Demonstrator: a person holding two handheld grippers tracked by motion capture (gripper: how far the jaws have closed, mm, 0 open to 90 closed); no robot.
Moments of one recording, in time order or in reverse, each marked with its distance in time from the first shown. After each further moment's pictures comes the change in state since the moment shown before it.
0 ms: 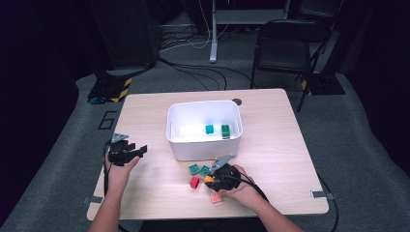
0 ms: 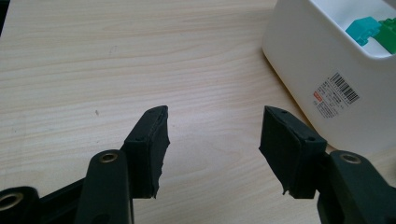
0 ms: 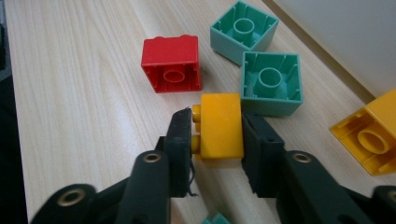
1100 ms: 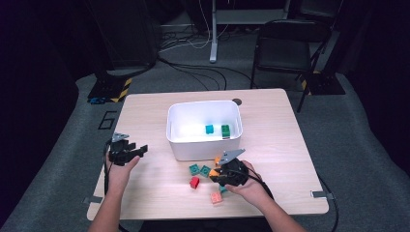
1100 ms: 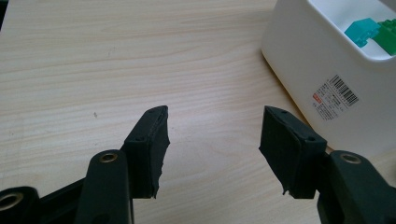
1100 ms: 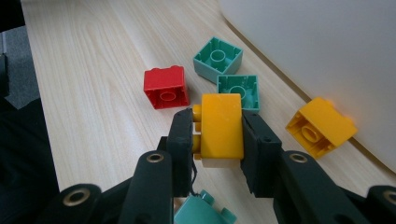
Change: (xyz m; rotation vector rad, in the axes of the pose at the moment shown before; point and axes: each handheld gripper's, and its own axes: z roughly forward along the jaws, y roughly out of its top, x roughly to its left) left arm -0.001 0.001 0.002 -0.007 -0.001 -0.001; right arm -0.004 0.006 -0.038 -0.071 -0.027 0.064
